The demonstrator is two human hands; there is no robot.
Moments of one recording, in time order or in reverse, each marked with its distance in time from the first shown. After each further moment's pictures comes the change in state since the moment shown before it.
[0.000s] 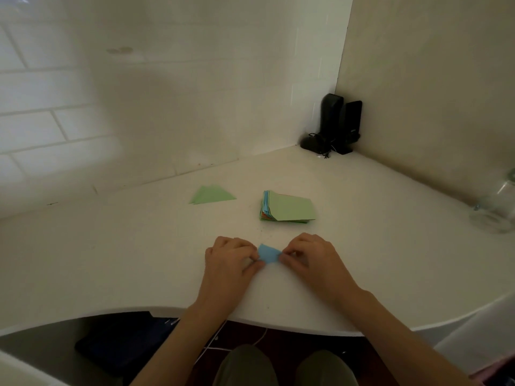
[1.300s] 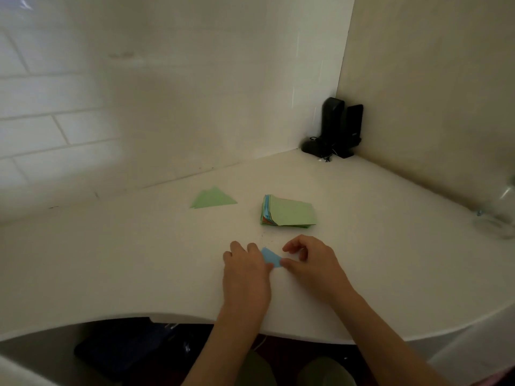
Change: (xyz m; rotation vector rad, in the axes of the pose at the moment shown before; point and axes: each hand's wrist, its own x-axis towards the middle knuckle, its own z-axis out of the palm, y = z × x) left_hand 0.008 0.053 0.005 0.252 -0.164 -0.336; right_hand 0.008 -0.010 -0.001 0.217 -0.037 0.321
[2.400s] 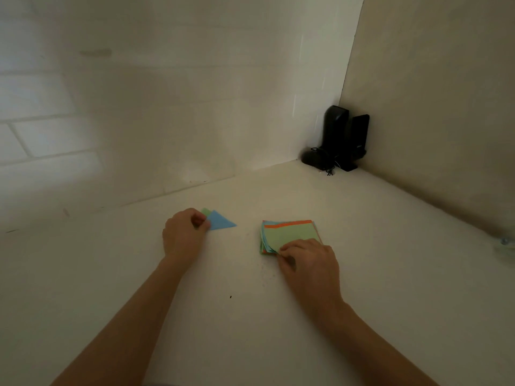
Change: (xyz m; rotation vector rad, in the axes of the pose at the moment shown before) left_hand 0.181 -0.114 0.010 -0.337 0.207 -0.128; right_hand 0.065 0.007 0.027 -0.425 0.435 -0.350
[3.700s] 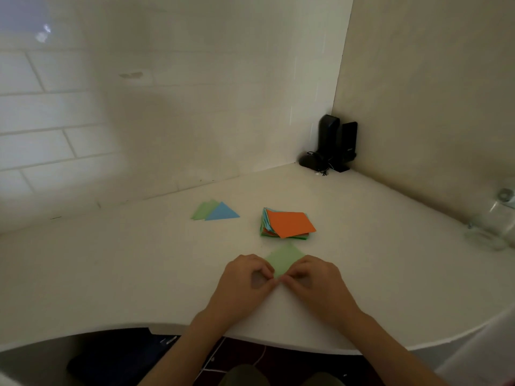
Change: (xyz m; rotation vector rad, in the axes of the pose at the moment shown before) left_hand -0.168 0.051 -0.009 -0.256 -0.300 0.535; right_hand -0.062 0.001 -0.058 0.291 -0.307 0.055
